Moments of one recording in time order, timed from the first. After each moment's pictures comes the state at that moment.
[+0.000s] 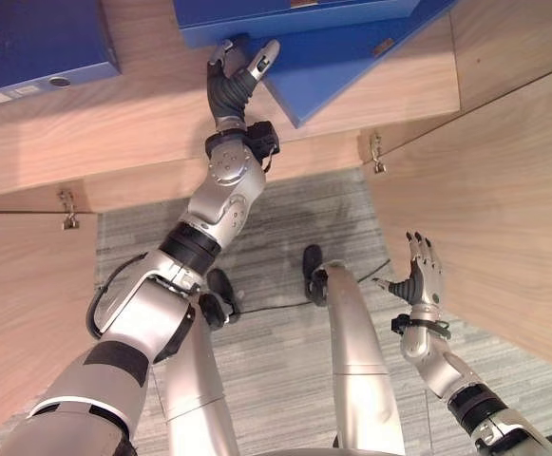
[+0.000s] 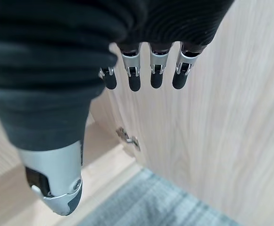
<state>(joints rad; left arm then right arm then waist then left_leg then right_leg) -1.13 0.33 -0.47 0.56 -0.81 -0.22 0.66 -0.20 -0.50 0.43 0.42 -0.37 0.03 -0.81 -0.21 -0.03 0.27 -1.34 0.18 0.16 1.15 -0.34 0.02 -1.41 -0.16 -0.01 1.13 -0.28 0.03</state>
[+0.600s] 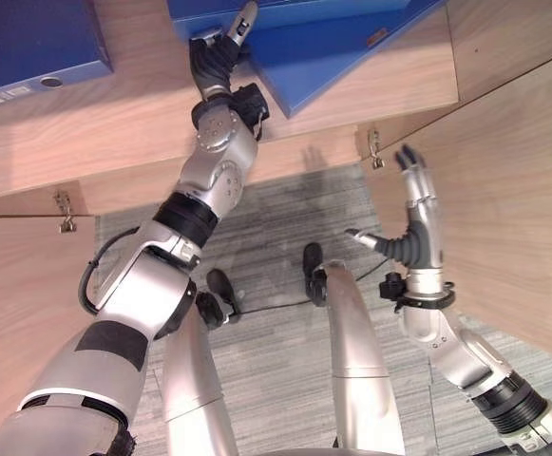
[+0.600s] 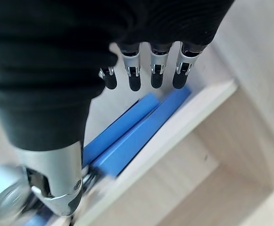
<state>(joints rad) -1.28 0.33 -0.48 0.76 -0.97 -0.23 0.63 -0.24 -0.65 0.55 -0.14 -0.41 -0.08 -0.80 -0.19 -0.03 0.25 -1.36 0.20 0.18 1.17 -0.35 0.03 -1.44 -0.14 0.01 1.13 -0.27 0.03</state>
